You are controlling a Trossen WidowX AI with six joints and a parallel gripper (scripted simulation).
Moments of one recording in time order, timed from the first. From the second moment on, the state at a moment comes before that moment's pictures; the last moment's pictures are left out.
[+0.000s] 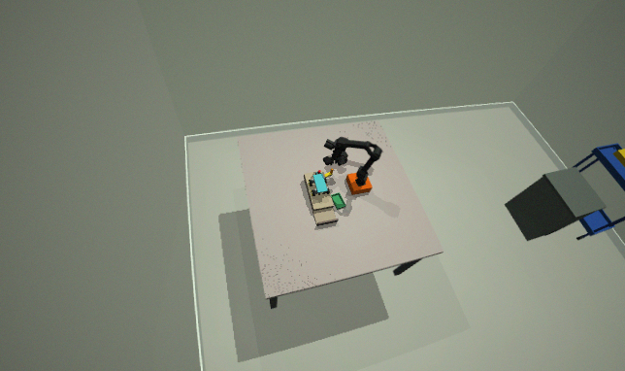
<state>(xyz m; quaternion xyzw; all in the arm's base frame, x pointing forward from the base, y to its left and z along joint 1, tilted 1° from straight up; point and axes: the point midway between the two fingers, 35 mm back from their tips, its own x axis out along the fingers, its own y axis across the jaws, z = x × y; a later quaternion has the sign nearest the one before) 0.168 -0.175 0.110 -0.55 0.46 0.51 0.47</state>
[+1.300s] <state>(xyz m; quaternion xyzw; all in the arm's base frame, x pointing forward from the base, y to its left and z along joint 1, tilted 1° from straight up) 0.168 -0.176 0.045 -0.54 0.47 0.51 0.47</state>
